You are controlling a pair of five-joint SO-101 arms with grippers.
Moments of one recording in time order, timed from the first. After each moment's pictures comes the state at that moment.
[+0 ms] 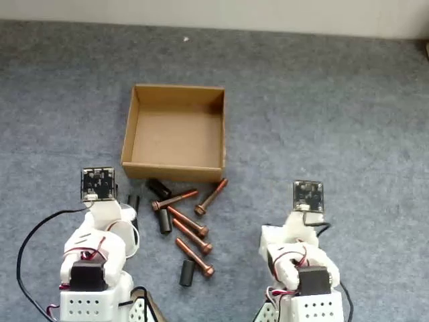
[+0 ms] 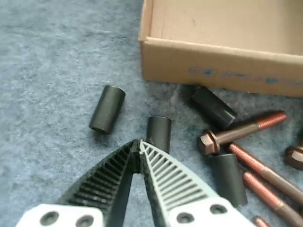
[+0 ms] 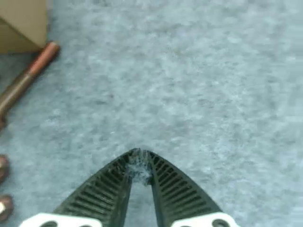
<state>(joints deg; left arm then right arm) -6.3 -104.0 92.2 69.1 9.7 -9.8 -103.6 95.4 70.2 -3.2</state>
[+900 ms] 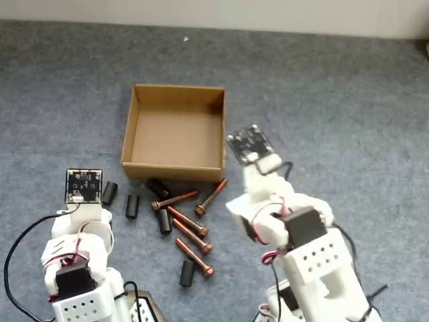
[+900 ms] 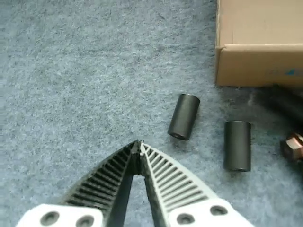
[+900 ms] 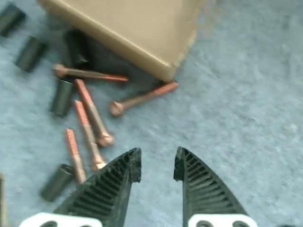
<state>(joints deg) -24.7 -104.0 89.3 69.1 -12.3 -34.6 -52.1 43.1 75.4 3.7</state>
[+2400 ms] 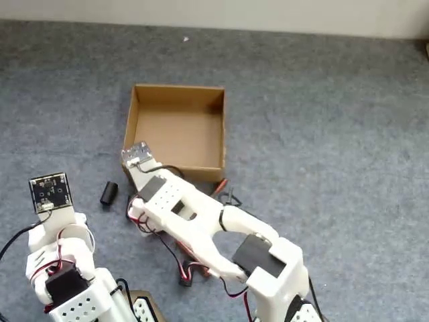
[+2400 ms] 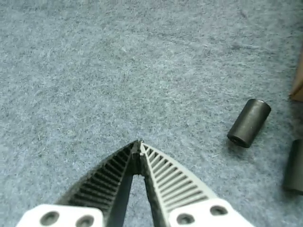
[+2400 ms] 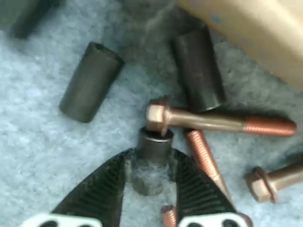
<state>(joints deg) -39.2 -104.0 89.3 67.2 -12.2 -58.8 18.9 11.7 59.0 -21.5</state>
